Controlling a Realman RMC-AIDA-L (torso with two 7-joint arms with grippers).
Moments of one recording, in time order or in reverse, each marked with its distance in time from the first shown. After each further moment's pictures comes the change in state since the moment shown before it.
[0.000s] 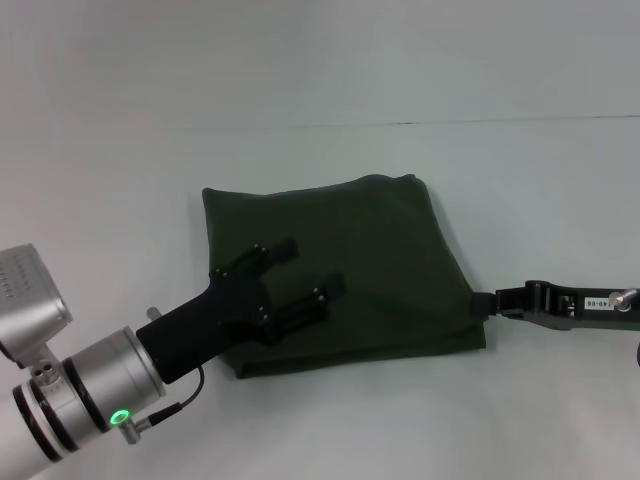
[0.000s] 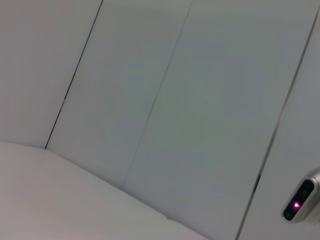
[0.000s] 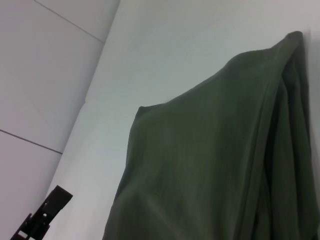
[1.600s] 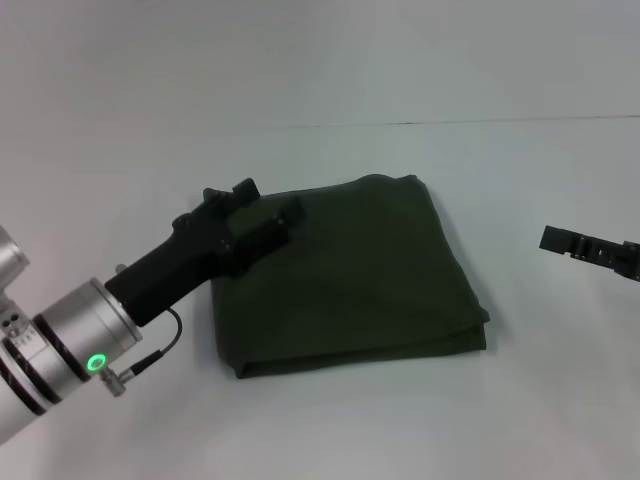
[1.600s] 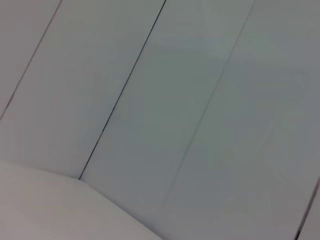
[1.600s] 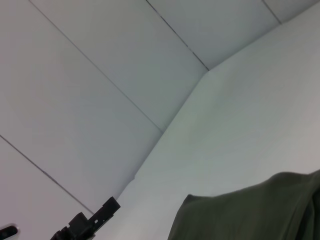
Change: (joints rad) left arm -0.022 0.008 0.000 0.044 -0.142 -0.019 -0.121; right arm -0.110 0.010 0.350 -0.121 0.010 -0.264 -0.324
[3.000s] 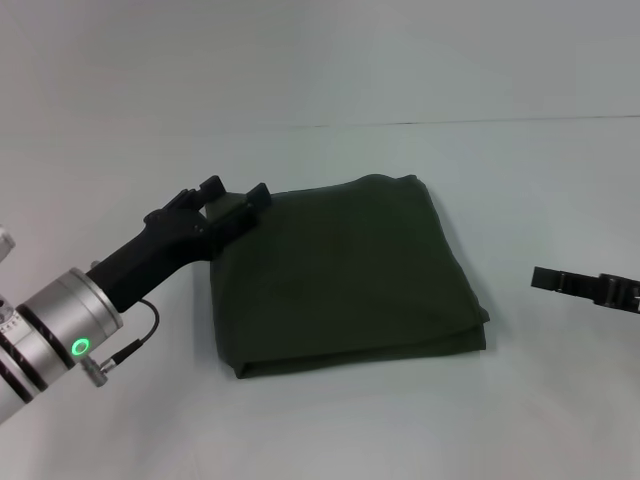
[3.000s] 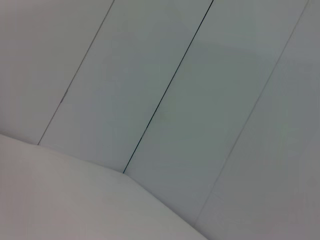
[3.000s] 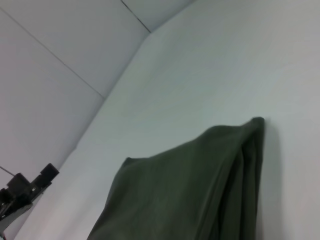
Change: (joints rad) left arm 0.007 0.001 0.004 0.038 -0.041 -0.104 -0.064; right arm 0.008 0.012 -0.104 0.008 -0.065 0.191 0.088
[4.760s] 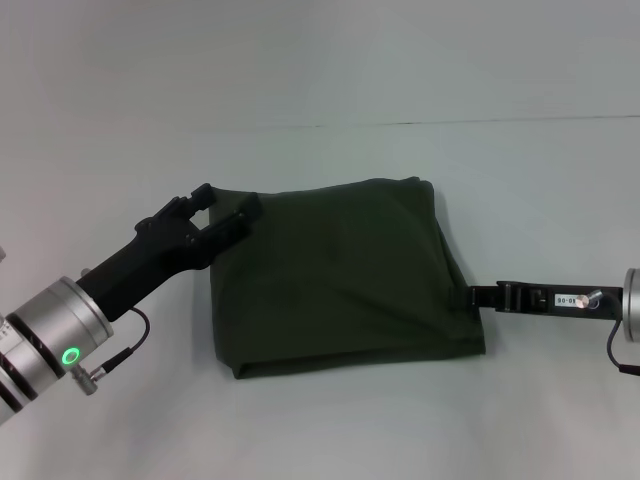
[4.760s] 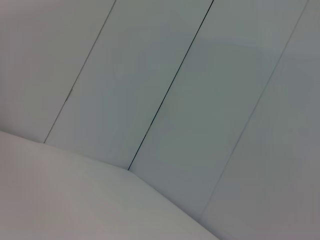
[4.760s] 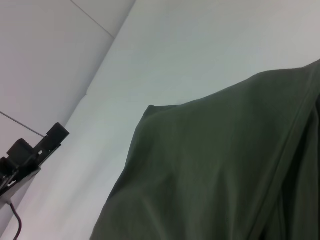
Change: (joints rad) left arm 0.024 0.000 0.005 0.019 0.008 0.007 0.004; right arm 0.124 0.039 -0.208 0.068 0.006 0.128 0.106
